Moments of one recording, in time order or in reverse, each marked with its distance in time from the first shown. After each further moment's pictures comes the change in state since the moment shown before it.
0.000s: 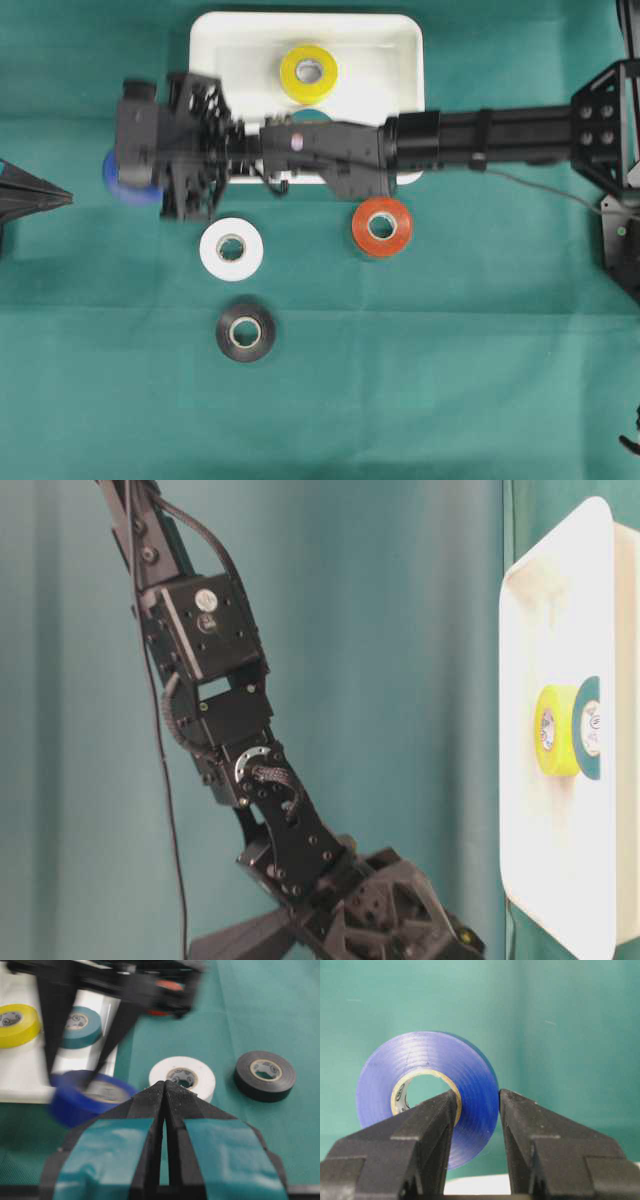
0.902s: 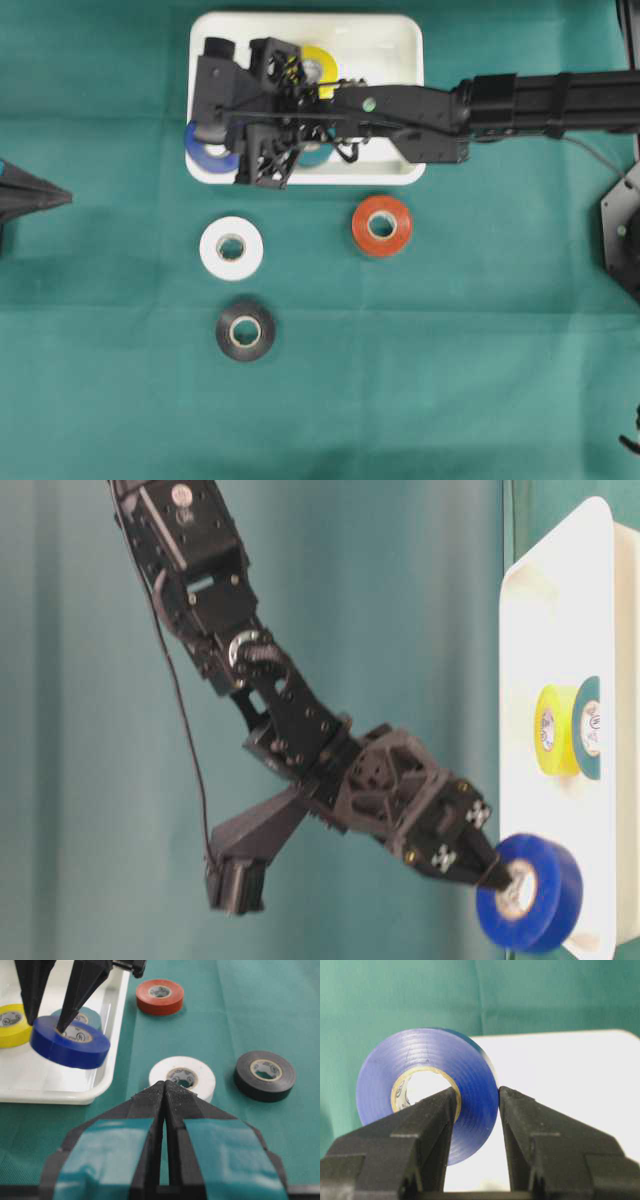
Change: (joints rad) left arm 0.000 0.000 0.000 0.000 0.000 0.000; right arm -0.057 -0.199 0.327 -0.002 0.003 0.005
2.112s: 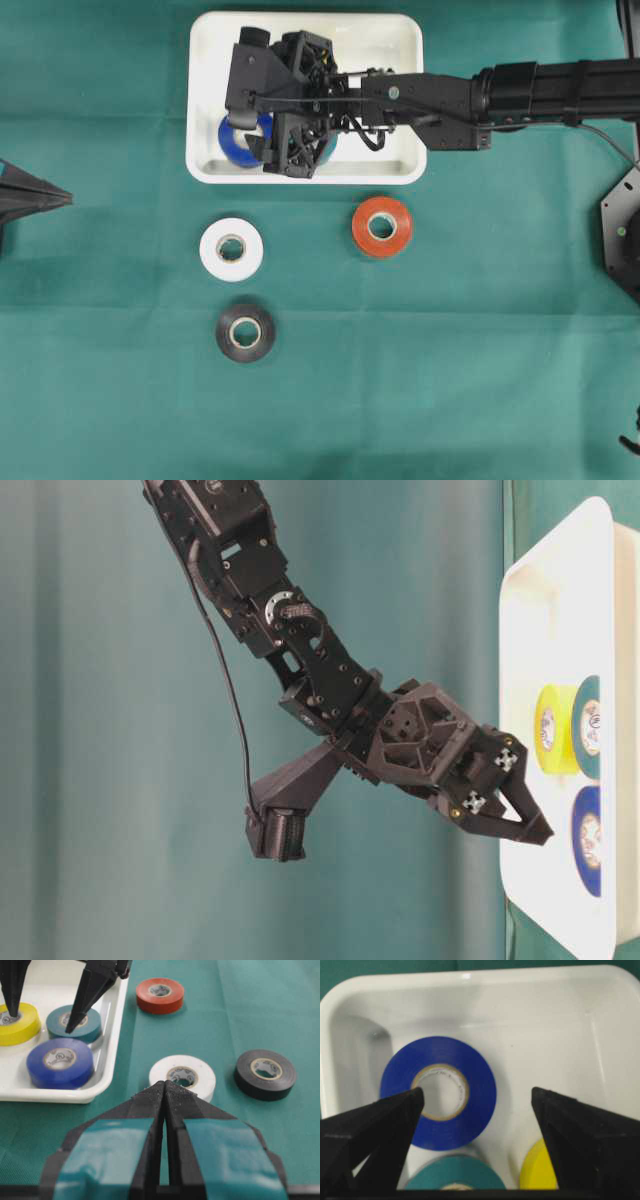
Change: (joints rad) left arm 0.000 0.000 0.002 0.000 -0.002 0.000; right arm -0.049 -0.021 0.110 0.002 -0.064 0.000
